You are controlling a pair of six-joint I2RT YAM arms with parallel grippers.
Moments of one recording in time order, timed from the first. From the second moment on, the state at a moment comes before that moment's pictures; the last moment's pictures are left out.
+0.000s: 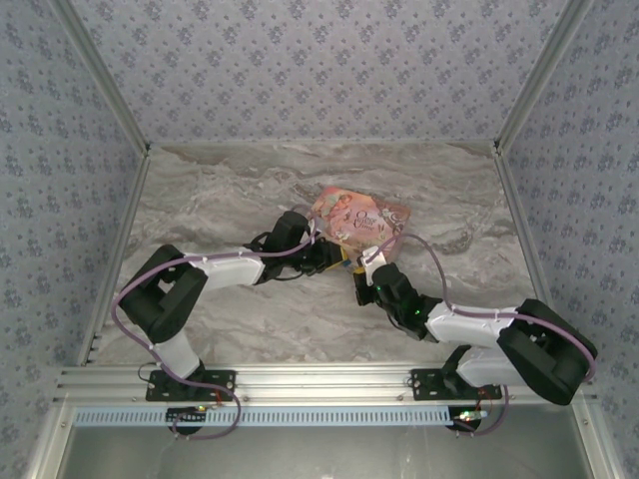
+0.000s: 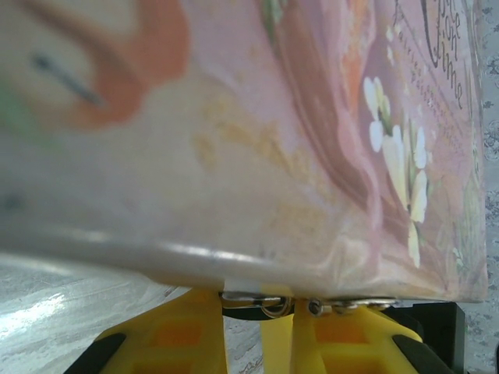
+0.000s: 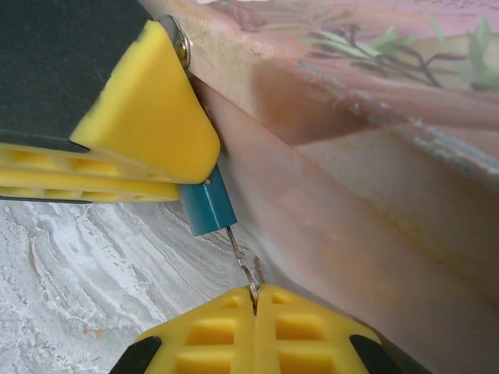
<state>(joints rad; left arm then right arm) -0.74 1.71 0.87 0.21 0.47 -1.08 0.82 1.25 0.32 0.41 0.24 0.20</state>
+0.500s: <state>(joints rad) -0.74 1.71 0.87 0.21 0.47 -1.09 0.82 1.25 0.29 0.41 0.23 0.20</state>
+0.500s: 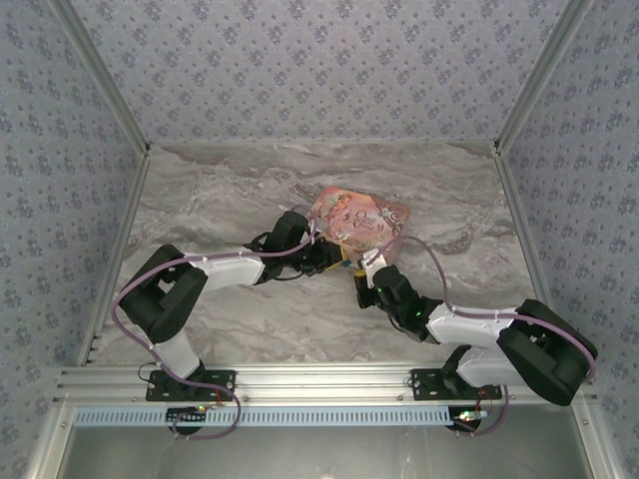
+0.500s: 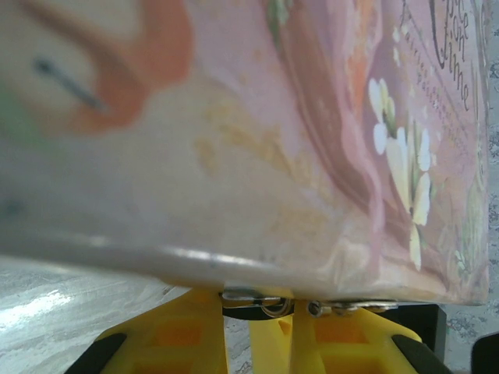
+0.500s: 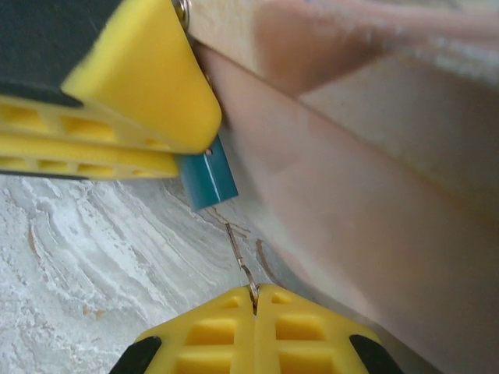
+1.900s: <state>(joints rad) -0.74 1.69 0.87 0.21 0.47 -1.11 0.82 1.21 0.28 0.43 0.21 0.22</state>
